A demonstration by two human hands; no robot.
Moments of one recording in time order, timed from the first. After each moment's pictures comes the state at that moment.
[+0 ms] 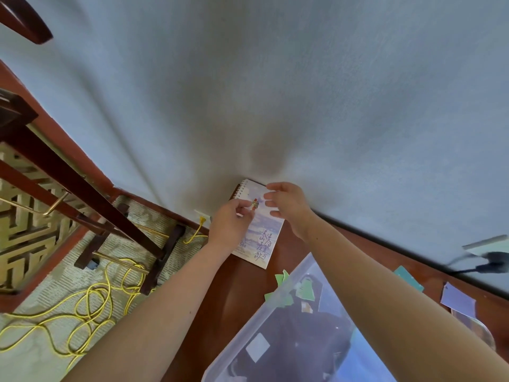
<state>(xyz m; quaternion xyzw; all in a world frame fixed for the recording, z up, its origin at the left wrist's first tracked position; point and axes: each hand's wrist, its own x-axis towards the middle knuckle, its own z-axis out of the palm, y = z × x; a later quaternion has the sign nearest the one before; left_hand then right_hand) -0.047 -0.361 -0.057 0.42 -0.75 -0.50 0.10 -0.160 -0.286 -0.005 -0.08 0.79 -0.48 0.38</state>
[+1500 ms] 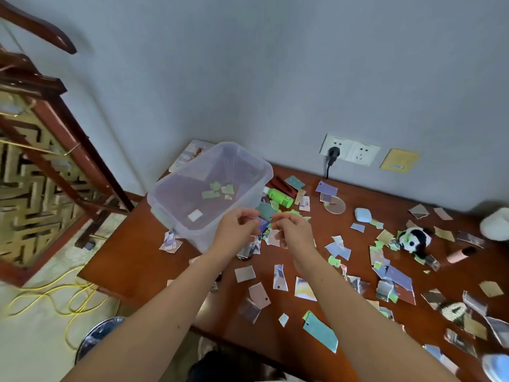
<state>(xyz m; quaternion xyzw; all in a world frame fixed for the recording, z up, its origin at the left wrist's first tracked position) 0.106 0.043 0.042 0.35 -0.67 -0.65 0.11 0.024 0.154 0.045 -0.02 0.74 -0.61 0.30</state>
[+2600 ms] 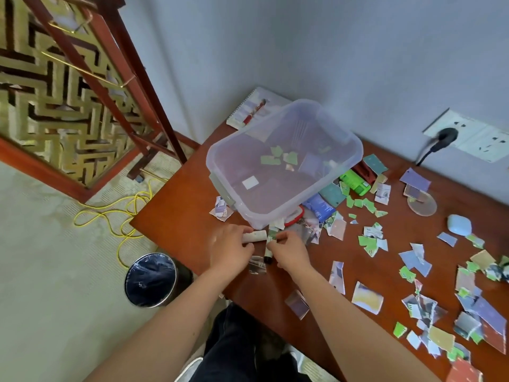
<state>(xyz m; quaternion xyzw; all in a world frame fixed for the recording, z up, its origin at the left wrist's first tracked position) 0.201 -0.030 -0.068 0.48 -0.80 -0.36 -0.03 0.090 0.059 -0.066 -0.12 0.85 -0.30 0.42</state>
